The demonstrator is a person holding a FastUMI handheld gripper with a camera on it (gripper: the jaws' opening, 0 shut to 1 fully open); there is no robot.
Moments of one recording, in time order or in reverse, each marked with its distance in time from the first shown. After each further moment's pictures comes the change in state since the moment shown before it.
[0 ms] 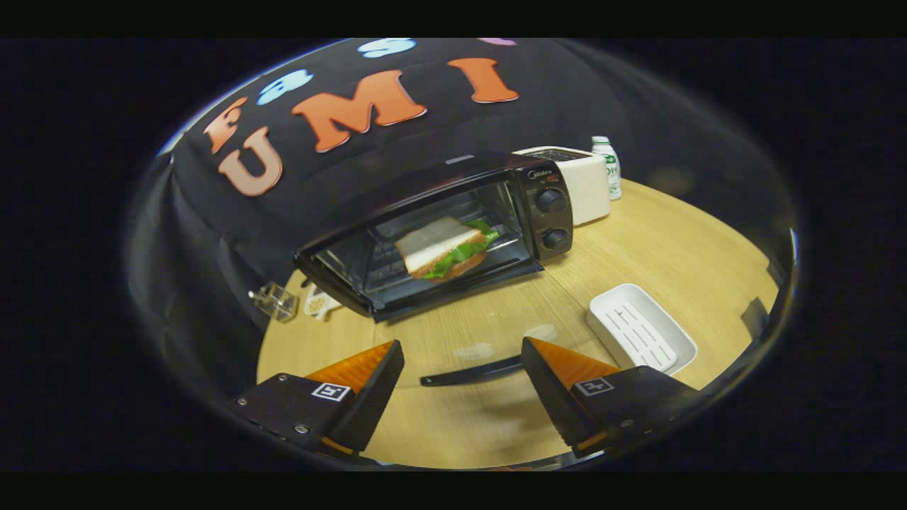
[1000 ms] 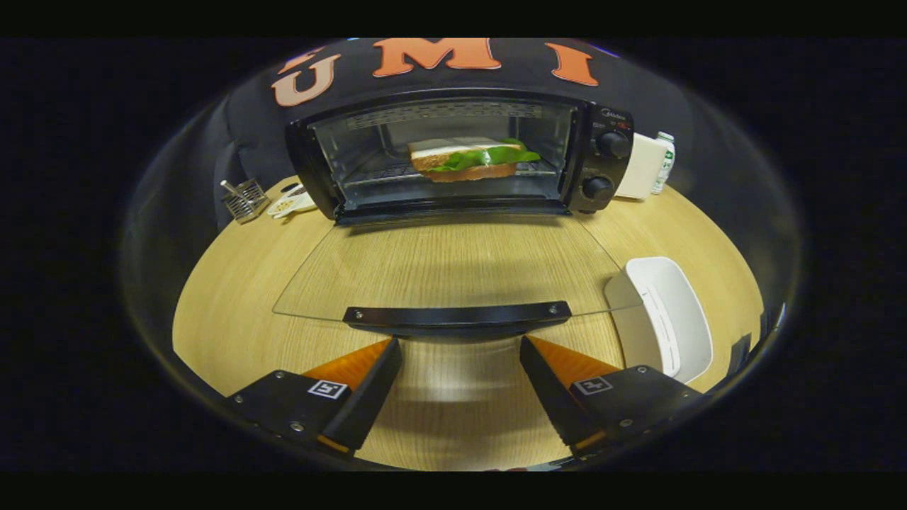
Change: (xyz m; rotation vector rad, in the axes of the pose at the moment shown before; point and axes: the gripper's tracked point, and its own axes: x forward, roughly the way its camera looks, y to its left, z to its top) arm 0.049 -0.020 -0.067 -0.252 0.150 -0.021
